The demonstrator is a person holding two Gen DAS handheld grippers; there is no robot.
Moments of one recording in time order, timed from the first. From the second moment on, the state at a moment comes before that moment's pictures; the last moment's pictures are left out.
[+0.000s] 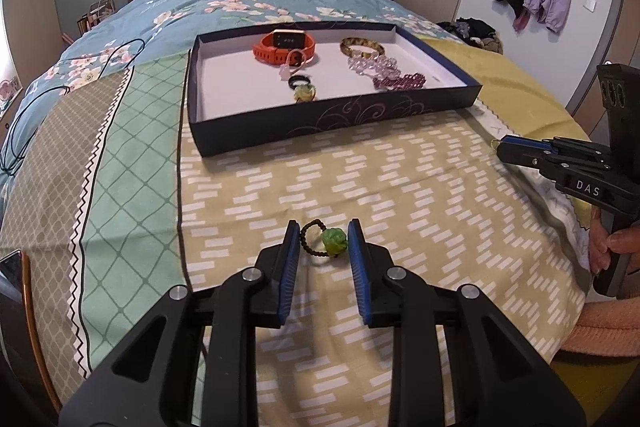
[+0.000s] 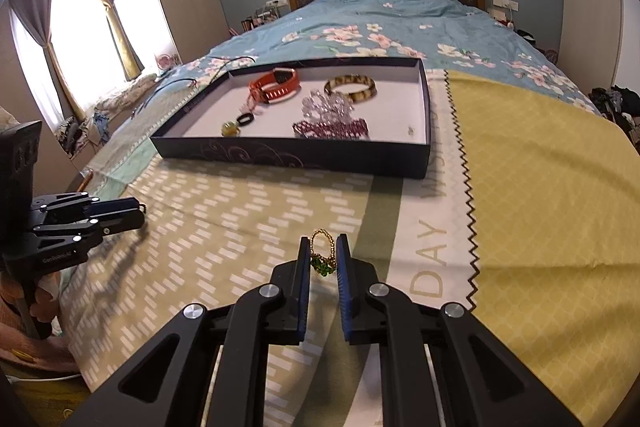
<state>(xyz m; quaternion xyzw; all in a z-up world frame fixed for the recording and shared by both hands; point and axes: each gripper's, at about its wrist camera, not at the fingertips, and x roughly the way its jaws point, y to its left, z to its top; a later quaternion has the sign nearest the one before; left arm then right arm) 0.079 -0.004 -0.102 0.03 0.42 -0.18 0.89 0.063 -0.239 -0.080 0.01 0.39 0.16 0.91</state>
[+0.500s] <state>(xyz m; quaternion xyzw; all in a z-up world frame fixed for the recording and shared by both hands) 0.077 -0.015 -0.073 0.03 0.37 -0.19 0.91 0.069 -0.234 -0.062 0.04 0.35 0.18 0.92</state>
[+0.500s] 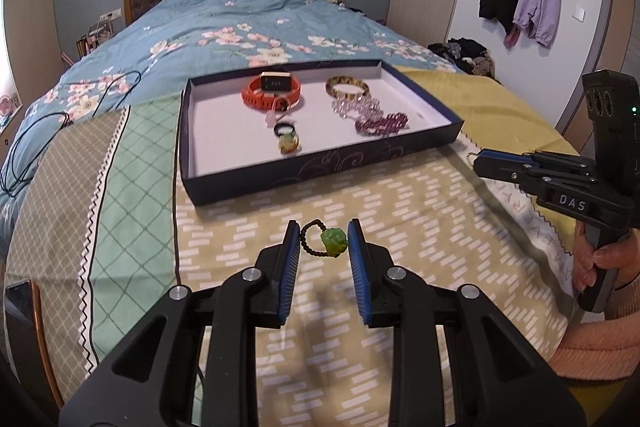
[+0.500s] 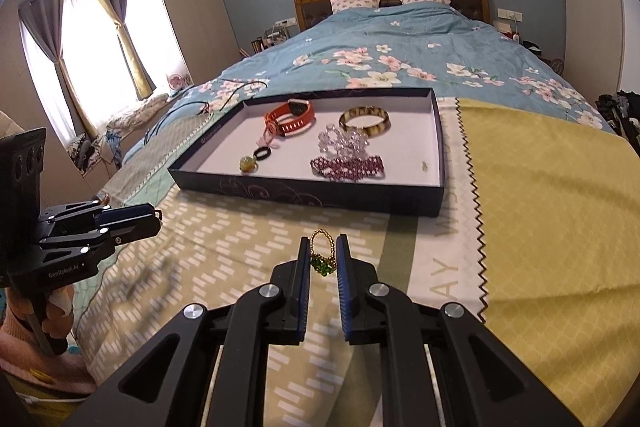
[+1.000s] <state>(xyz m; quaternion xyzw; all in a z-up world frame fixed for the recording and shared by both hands) 0.084 -0.022 -0.047 0.03 0.33 -0.19 0.92 0.083 -0.226 -0.039 0.04 0.31 0.20 0.93</state>
